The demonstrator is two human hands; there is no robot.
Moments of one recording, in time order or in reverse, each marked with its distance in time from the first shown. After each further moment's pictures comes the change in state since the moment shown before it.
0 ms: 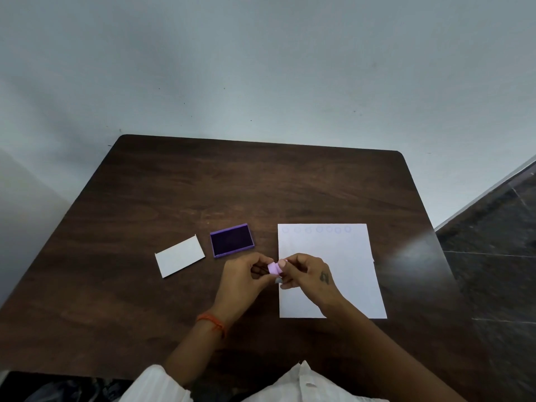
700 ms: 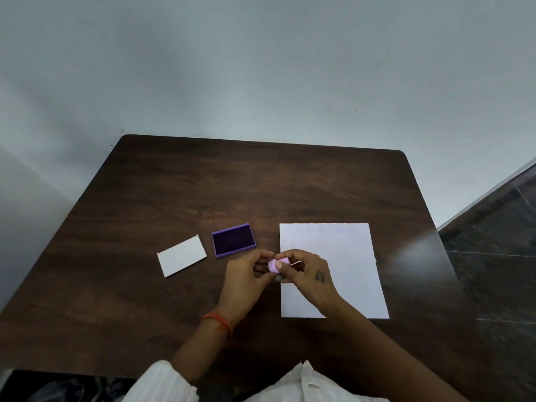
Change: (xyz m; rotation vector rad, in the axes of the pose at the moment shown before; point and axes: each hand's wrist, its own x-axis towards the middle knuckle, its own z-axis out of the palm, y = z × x) left_hand 0.001 0.001 0.004 -0.008 0.069 0.001; right_hand 0.001 -0.001 0.006 -0.027 0.051 -0.157
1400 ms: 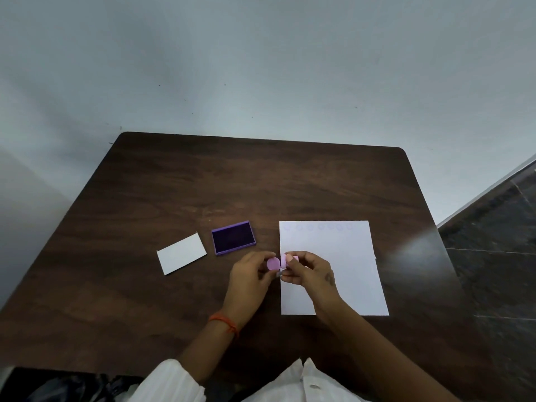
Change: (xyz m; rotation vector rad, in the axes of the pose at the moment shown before) left_hand -0.003 -0.006 0.010 0.179 0.014 0.065; right_hand -0.006 0.007 0.004 0.389 0.104 0.296
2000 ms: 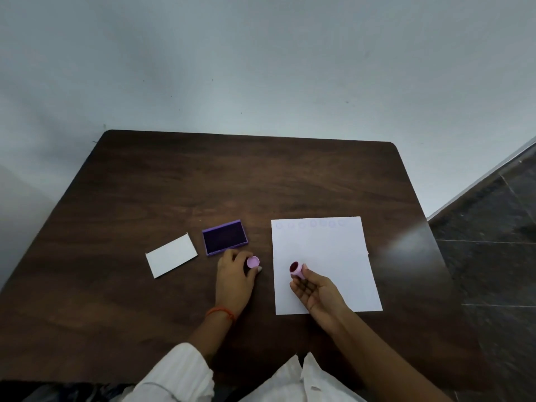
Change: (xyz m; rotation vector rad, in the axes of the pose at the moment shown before) left_hand 0.015 -0.037 0.022 0.138 0.033 -0.192; right_hand -0.002 0.026 -0.028 0.633 0.033 0.414
